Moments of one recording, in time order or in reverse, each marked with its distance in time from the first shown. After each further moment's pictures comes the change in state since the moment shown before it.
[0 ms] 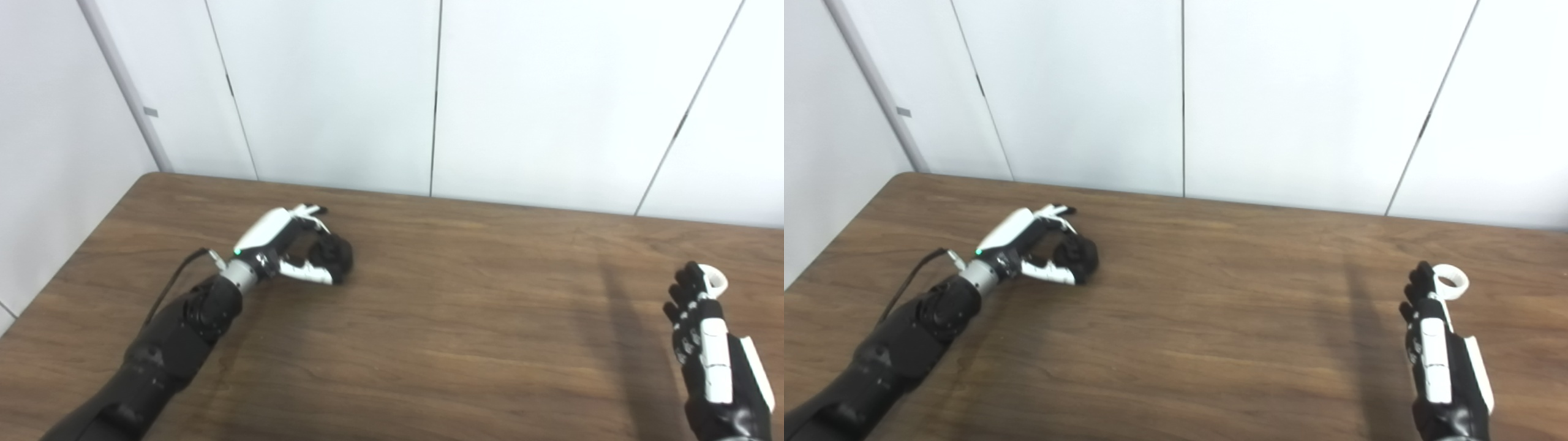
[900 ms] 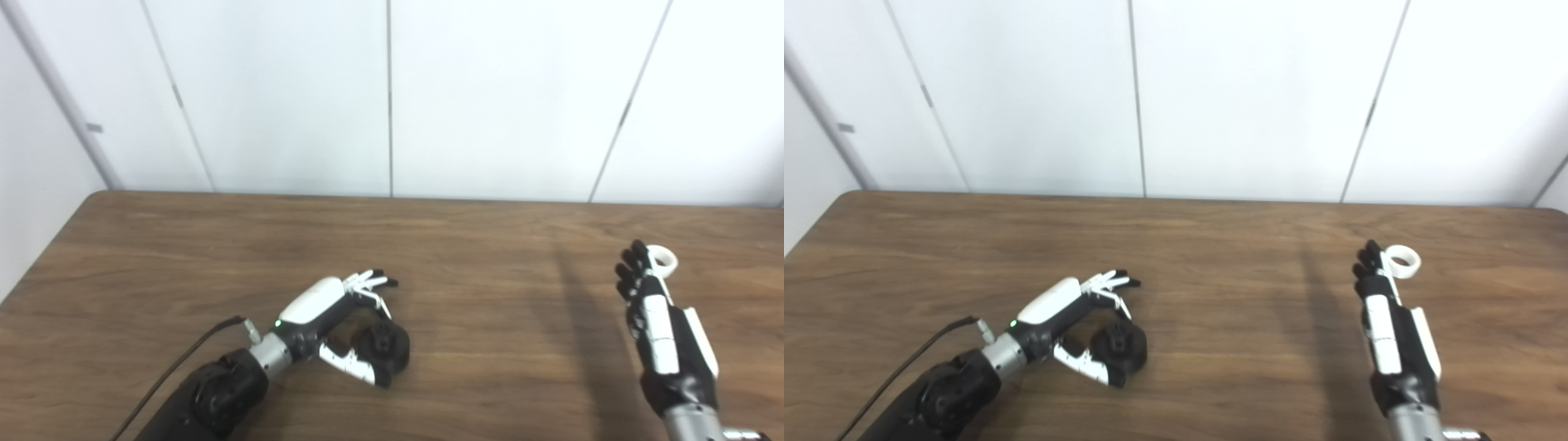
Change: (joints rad) left arm 0.207 -0.123 -0.063 -0.409 0.064 -0.041 -0.177; right arm -0.005 0.023 0.014 -0.016 -0.044 -0.001 -0.017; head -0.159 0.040
